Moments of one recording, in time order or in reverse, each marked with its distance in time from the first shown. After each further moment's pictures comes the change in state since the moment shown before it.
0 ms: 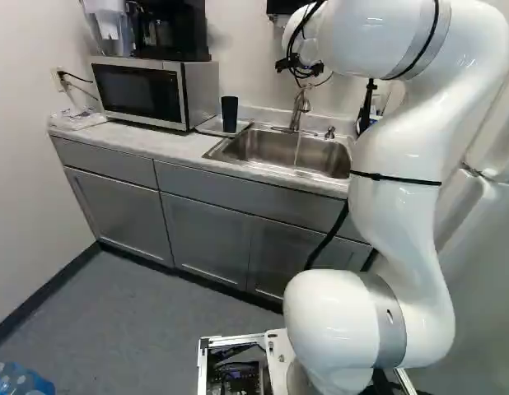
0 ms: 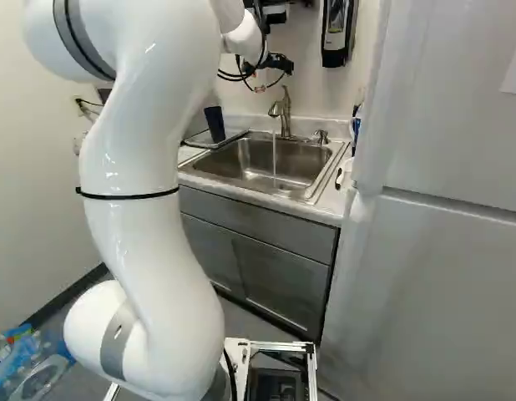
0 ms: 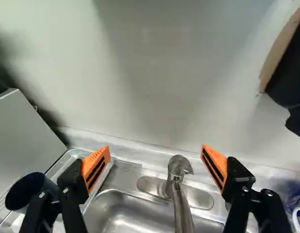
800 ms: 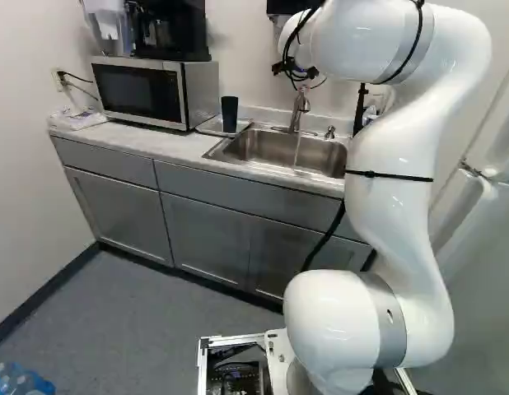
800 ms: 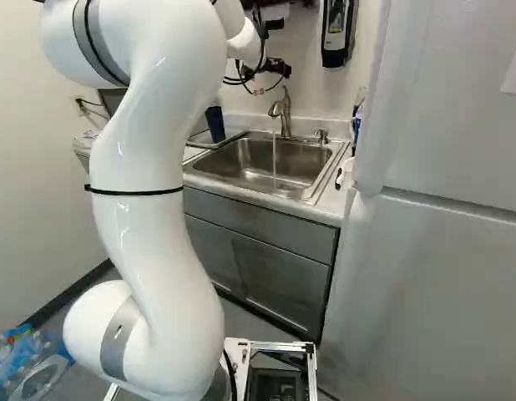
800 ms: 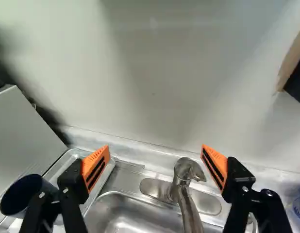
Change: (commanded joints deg) arm 0.4 -2.0 -0.9 0.0 0.0 0.0
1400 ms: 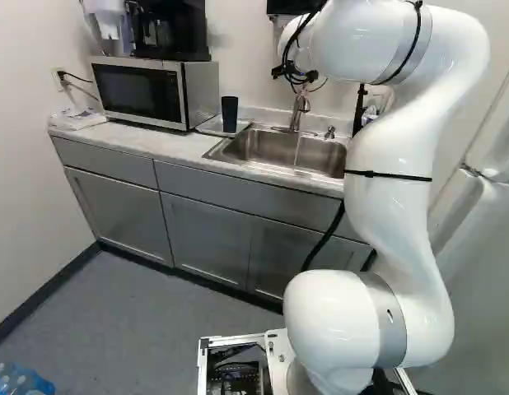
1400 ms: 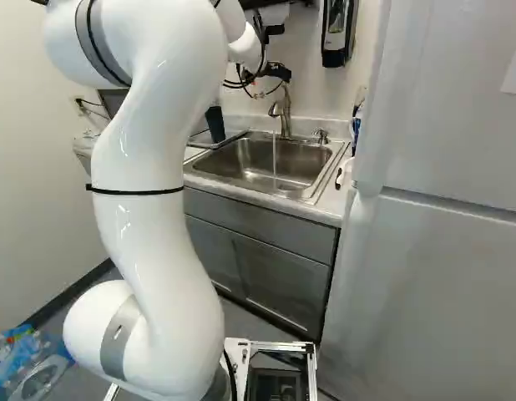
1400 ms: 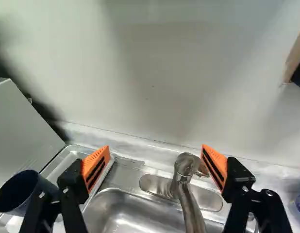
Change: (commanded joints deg) arm 0.1 -0.2 0.5 0.0 -0.3 0.0
